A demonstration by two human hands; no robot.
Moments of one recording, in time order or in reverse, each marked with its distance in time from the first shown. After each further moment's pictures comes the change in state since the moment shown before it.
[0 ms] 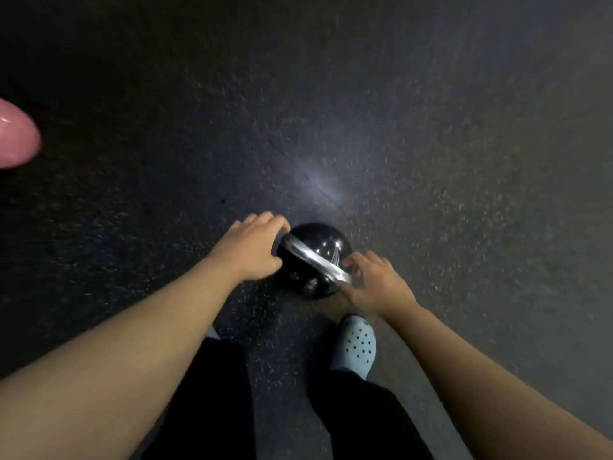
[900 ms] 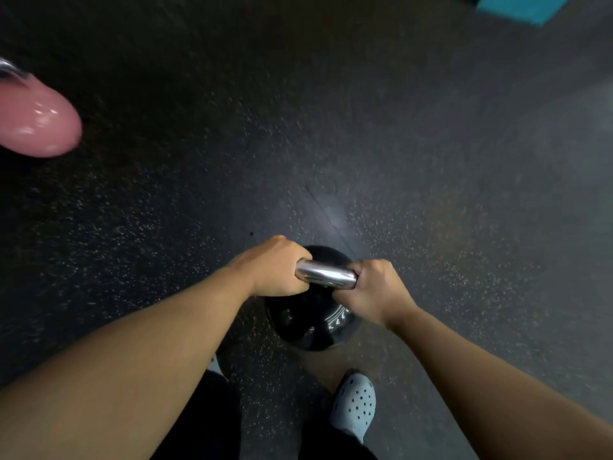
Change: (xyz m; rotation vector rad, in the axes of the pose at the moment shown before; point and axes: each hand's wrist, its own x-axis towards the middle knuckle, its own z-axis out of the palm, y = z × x) left_hand -0.021 -0.075 -0.096 -0.378 -0.002 0.138; right_hand 0.053 -0.176 -0.067 -0.054 0.059 -0.190
